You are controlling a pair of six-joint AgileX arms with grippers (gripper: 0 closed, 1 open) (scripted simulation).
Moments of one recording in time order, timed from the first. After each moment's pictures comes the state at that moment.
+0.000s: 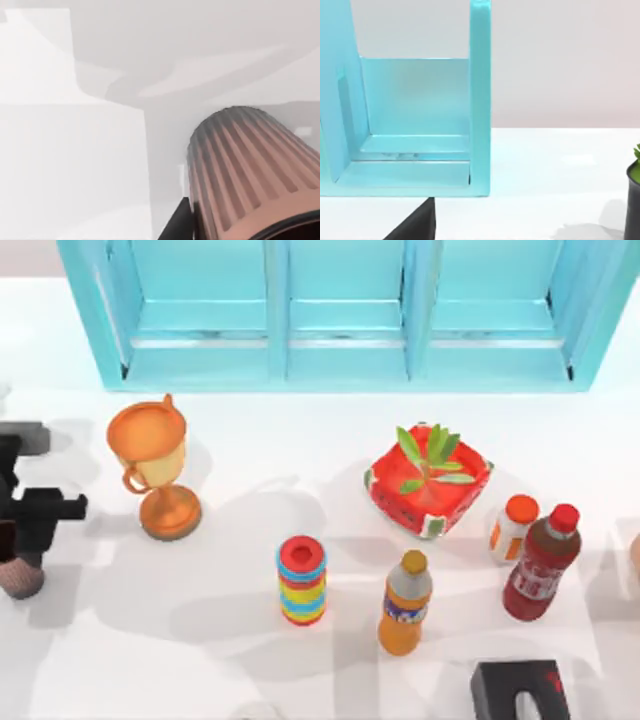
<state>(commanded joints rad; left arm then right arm) 0.02 1.77 1.07 -0.88 0.00 0.05 0.00 0.00 0.00 0.00 0.00 0.00</state>
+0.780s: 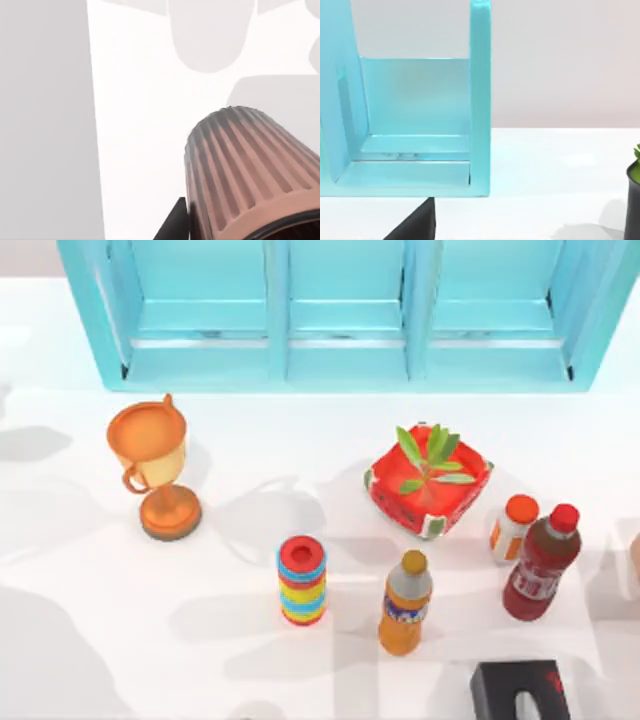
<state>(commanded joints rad) 0.66 2.02 1.67 -1.24 0.04 0.68 0.00 0.00 0.00 0.00 0.00 0.00</state>
